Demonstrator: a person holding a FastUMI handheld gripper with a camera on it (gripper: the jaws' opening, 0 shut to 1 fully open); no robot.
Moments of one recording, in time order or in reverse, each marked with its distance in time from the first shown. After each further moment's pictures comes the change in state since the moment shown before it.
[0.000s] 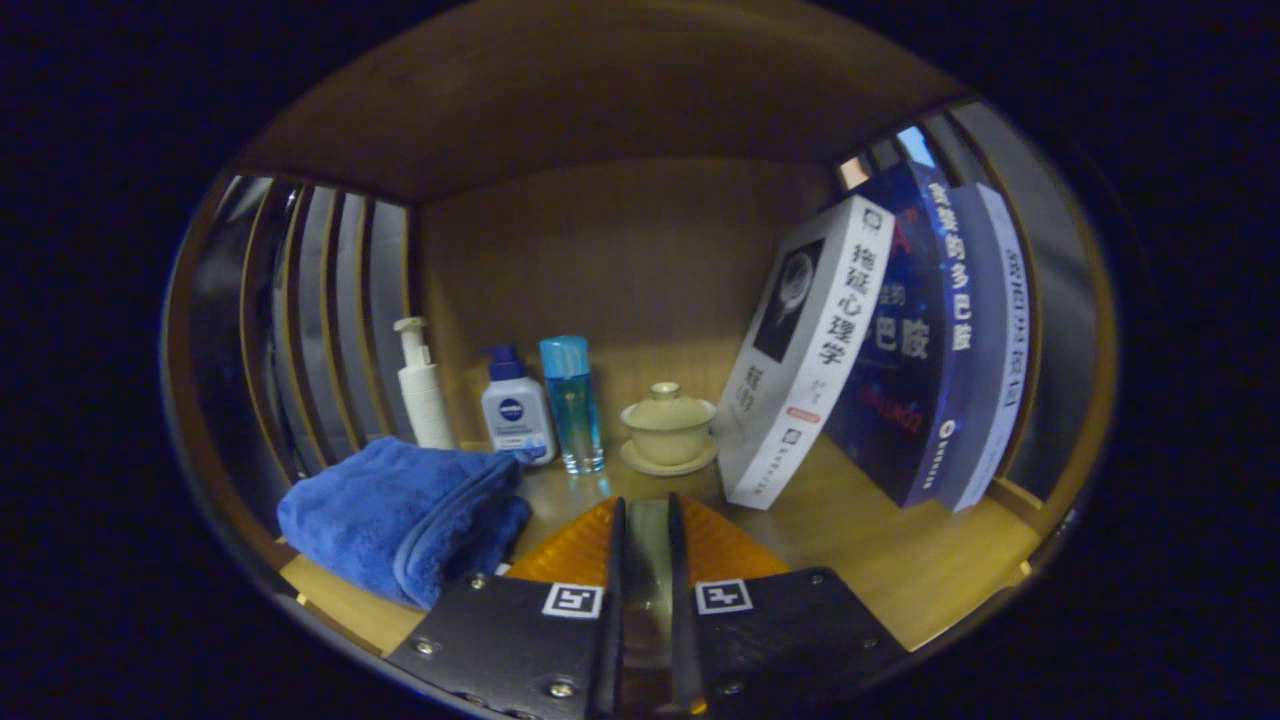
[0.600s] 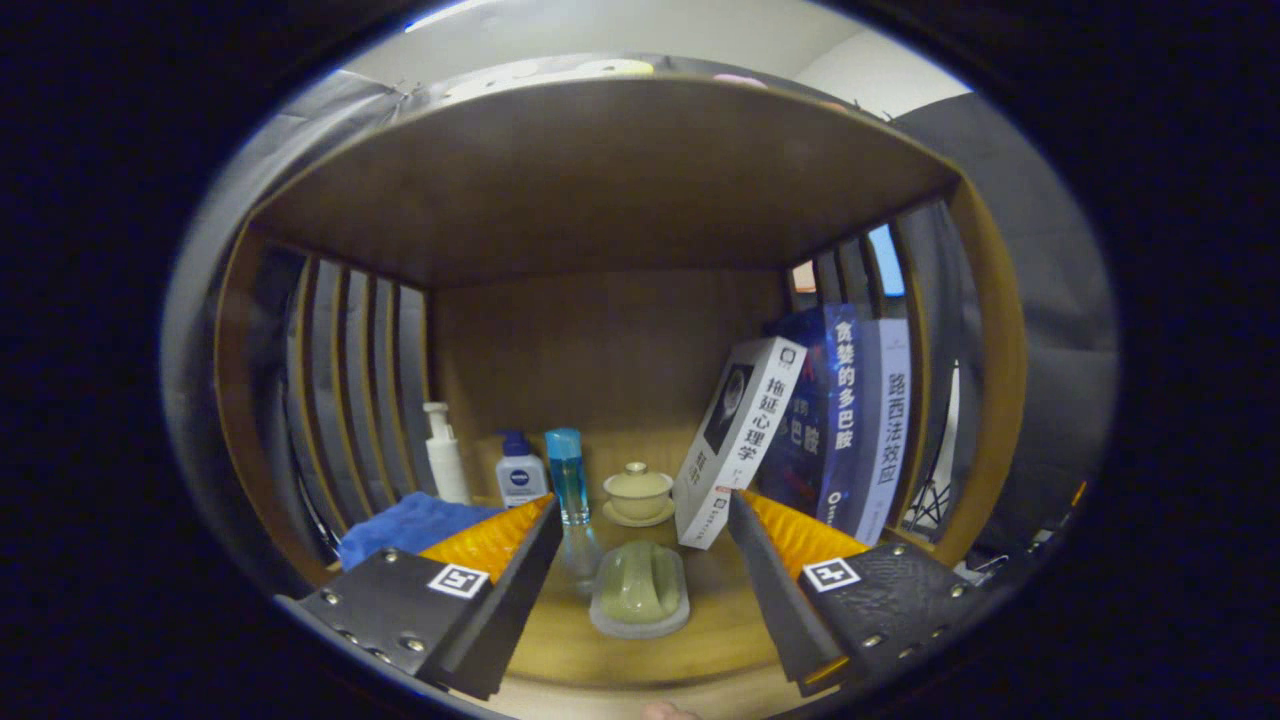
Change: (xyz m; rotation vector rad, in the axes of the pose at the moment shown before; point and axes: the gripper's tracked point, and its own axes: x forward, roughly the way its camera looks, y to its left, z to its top) arm -0.115 -0.007 0.085 -0.004 -0.188 -0.030
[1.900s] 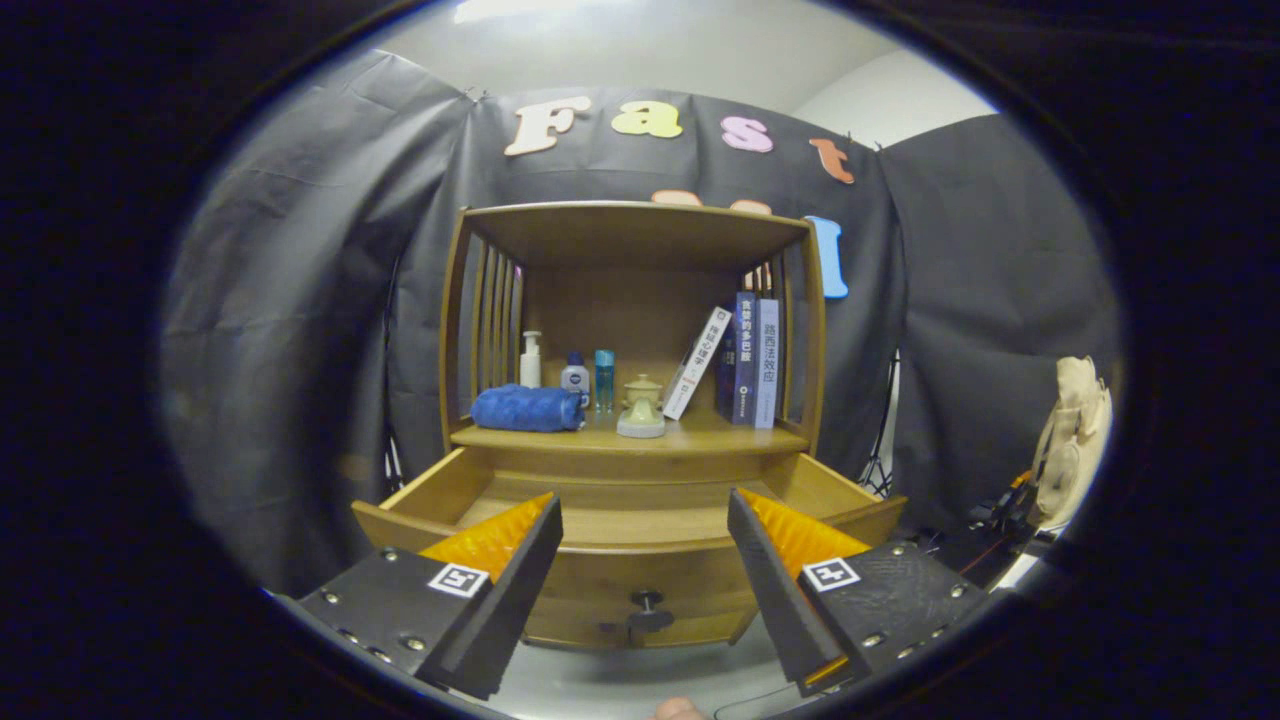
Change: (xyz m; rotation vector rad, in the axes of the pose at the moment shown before) arm -0.318 -0.026 -0.104 -0.091 0.016 -0.008
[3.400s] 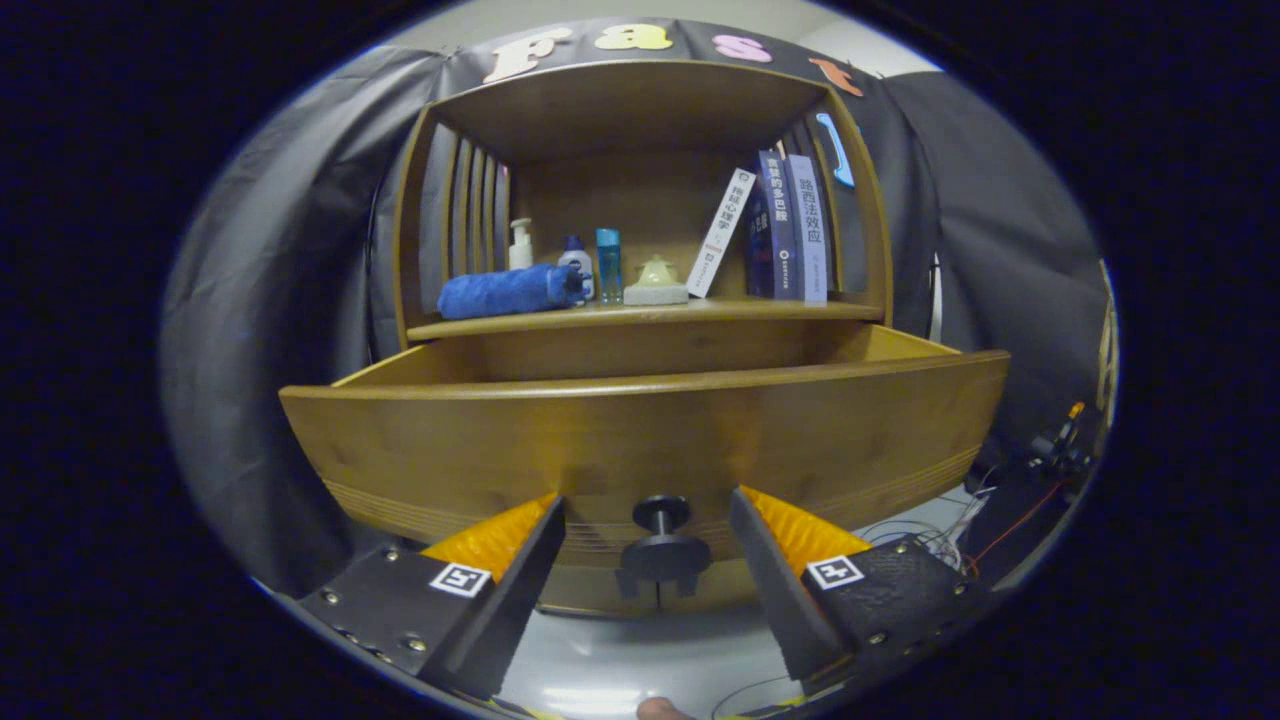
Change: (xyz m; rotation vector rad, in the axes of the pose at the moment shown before) arm 0.111 0.023 -0.138 0.094 0.251 0.089
